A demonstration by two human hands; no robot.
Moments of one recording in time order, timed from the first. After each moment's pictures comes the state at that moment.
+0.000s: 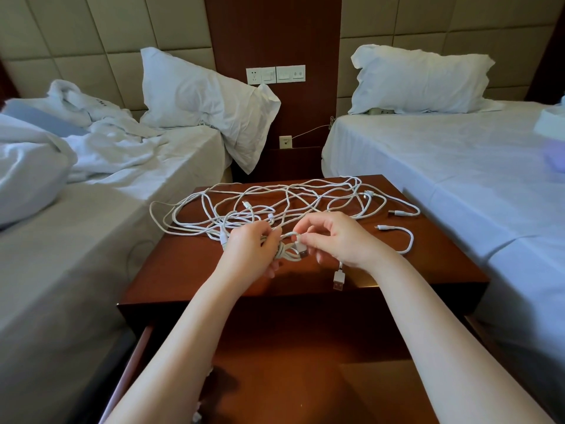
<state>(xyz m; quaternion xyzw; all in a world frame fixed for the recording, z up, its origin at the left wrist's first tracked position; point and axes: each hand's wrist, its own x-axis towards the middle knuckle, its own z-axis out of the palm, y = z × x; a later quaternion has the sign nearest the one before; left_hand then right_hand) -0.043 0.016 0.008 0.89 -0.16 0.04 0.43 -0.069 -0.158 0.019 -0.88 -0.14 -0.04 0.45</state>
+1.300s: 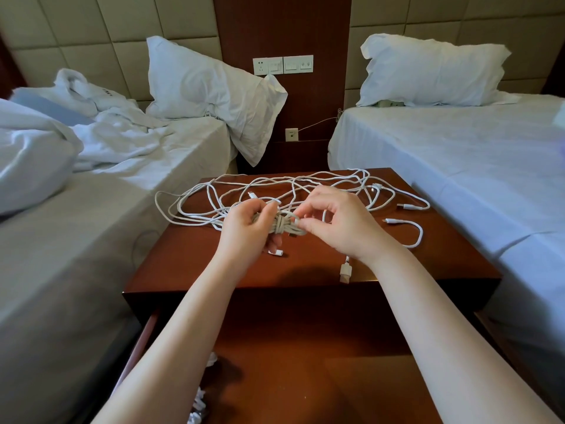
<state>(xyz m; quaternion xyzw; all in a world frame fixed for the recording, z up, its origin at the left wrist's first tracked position) -0.044 0.019 0.012 0.78 -0.15 0.09 0.60 -0.069 -0.144 0.024 -0.89 -0.18 -0.20 0.38</state>
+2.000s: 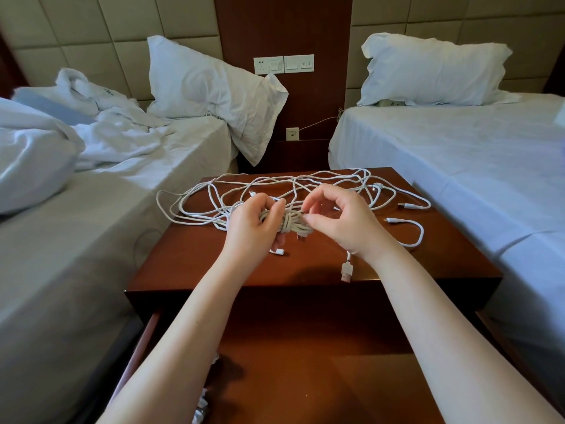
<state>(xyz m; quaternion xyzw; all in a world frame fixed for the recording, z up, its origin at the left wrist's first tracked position) -0.046 0.016 0.012 0.80 -0.20 0.16 0.54 -0.069 -0.147 0.019 -0.86 -0.13 -0.19 0.46</state>
